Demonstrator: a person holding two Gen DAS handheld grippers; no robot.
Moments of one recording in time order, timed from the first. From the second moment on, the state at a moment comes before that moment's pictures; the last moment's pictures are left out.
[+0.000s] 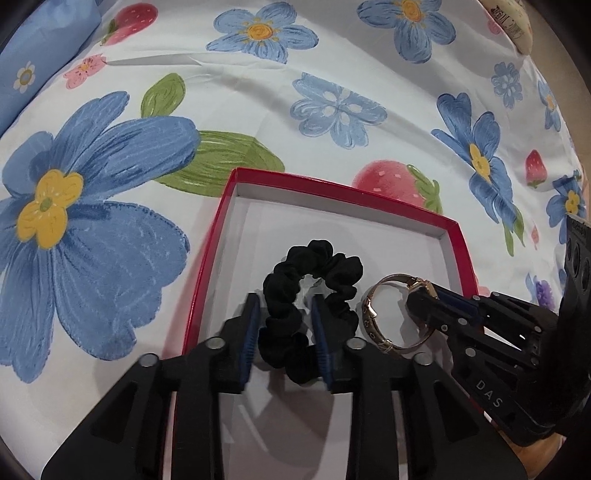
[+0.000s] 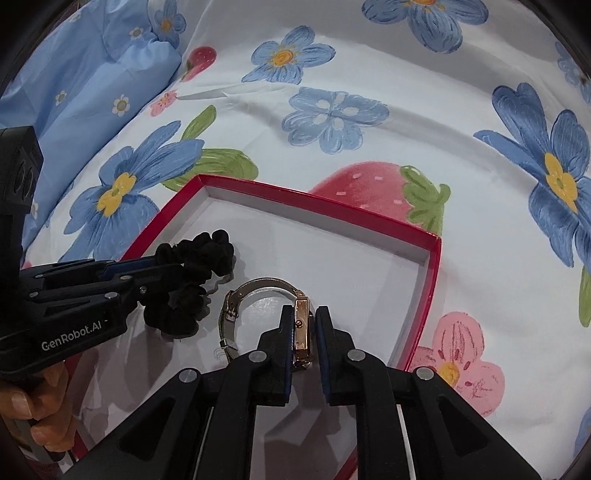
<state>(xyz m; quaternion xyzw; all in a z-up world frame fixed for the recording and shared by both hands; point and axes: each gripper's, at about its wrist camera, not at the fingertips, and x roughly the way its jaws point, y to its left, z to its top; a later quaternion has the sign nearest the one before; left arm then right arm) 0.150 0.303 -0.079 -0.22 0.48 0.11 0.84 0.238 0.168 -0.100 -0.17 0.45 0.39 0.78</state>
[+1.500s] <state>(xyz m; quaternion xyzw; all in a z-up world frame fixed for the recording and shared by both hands) 0.095 0.140 -0.004 -0.18 0.44 0.00 0.88 0.168 -0.124 -0.019 0.04 0.40 0.26 0.88</state>
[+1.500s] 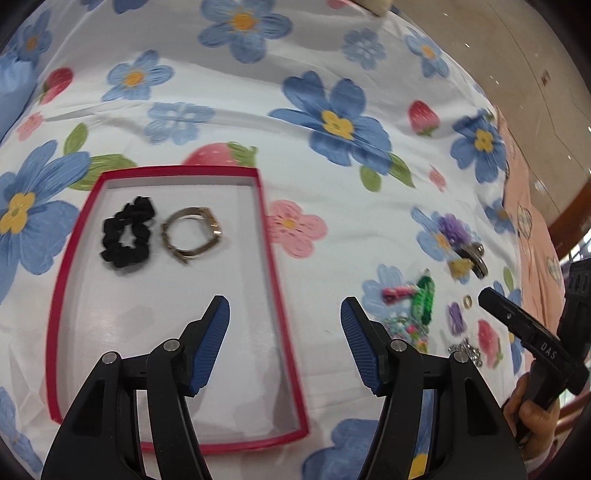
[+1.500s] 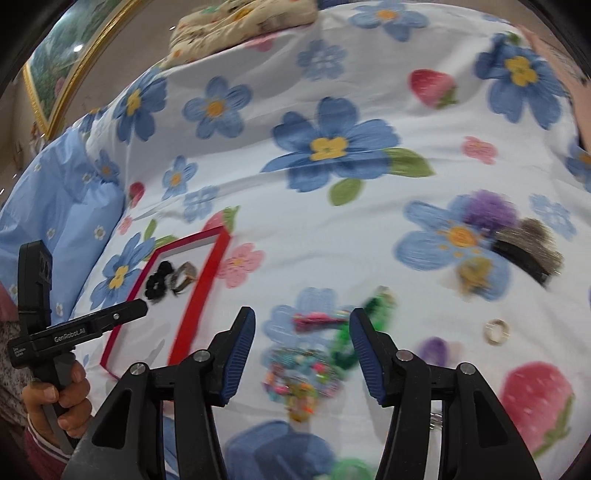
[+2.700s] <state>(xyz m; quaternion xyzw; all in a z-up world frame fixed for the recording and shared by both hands) 0.193 -0.009 -0.052 0.06 0.48 -0.18 0.85 0.254 -0.218 -0.068 0.06 0.42 0.14 0.89</state>
